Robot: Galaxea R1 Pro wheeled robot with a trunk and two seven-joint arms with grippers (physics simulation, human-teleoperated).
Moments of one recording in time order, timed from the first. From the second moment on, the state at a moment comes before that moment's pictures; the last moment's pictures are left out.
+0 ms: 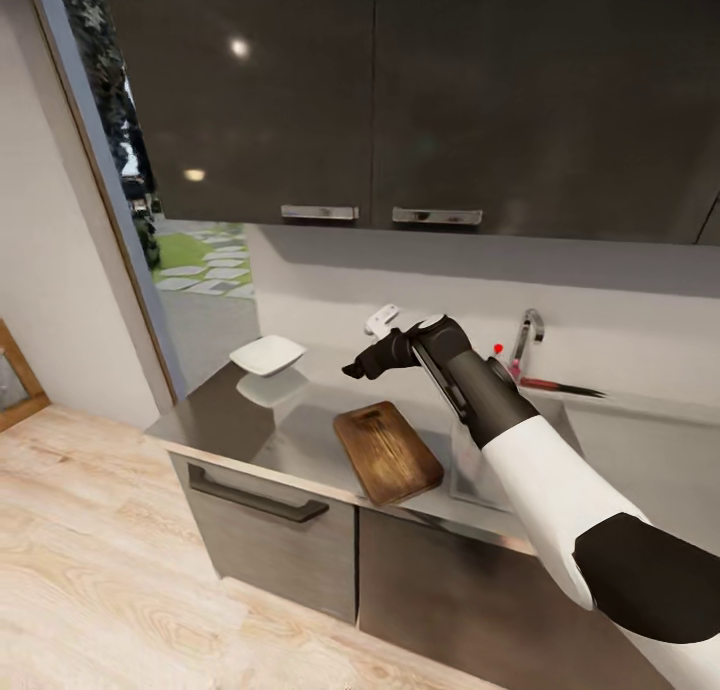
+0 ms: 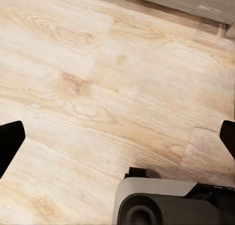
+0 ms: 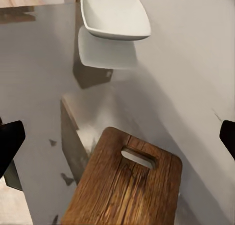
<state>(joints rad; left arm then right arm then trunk) -0.01 -0.01 0.02 -0.38 0.01 -0.35 0.17 -1.16 0.09 0.43 -0.96 0.18 0.79 0.57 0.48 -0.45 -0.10</state>
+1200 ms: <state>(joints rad) -0.01 -0.01 0.02 -0.40 0.01 -0.35 0.17 -1.16 0.02 0.52 -0.97 0.19 0.79 0.76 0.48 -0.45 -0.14</state>
